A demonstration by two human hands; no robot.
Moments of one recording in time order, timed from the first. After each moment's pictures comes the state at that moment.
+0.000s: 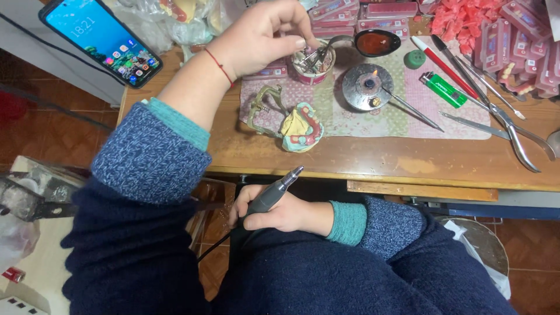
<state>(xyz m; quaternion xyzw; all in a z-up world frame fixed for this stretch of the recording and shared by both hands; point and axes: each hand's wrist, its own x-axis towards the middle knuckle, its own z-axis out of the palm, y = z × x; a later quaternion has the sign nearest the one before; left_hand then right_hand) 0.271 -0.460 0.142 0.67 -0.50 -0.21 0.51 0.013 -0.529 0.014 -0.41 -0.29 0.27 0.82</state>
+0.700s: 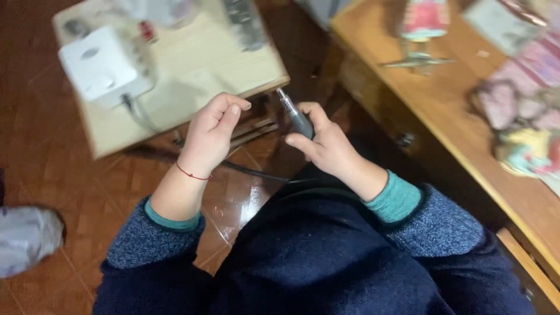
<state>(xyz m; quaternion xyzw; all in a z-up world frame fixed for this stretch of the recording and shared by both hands) -0.155 -0.117 0.067 0.82 0.14 0.18 0.52 -0.020 -0.333 0.056 -0.72 -0.36 0.26 0.53</state>
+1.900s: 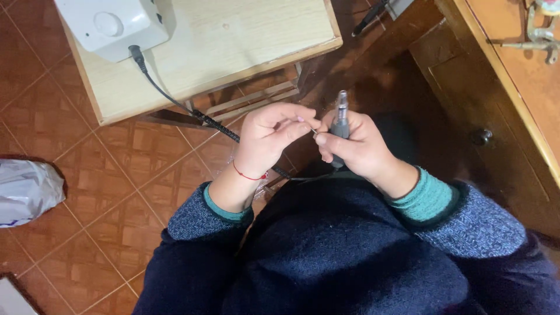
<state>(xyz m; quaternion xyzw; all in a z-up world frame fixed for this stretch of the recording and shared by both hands) -0.176 -0.126 -0.005 0.53 0.06 0.15 0.83 -0.044 -0.298 0.001 -0.50 -0.27 0.48 0.67</state>
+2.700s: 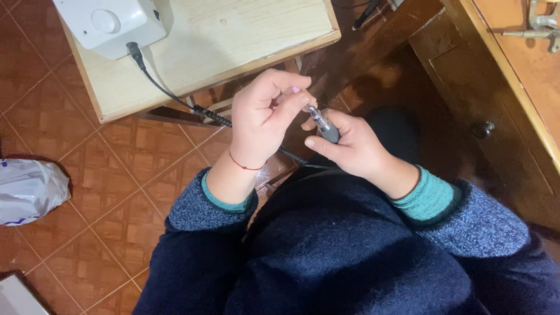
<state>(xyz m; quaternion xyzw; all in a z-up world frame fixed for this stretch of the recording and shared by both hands) -0.160 -0.125 0.037 0.68 0.10 0.27 0.68 -0.050 -0.299 0.014 -0.69 -0.38 0.38 0.48</state>
